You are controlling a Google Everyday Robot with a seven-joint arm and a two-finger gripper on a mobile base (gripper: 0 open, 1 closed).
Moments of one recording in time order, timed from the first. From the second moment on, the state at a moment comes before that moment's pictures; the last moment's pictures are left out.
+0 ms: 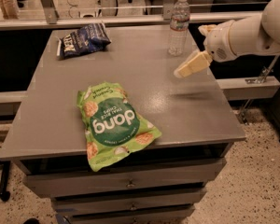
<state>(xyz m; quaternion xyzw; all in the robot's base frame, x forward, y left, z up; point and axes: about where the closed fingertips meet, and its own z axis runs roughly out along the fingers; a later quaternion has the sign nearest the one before) 0.664 -0.151 0.906 -0.50 0.73 0.09 0.47</state>
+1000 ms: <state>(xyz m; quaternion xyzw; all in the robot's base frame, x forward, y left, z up) 0.680 -0.147 0.914 -0.46 0.72 0.10 0.51</state>
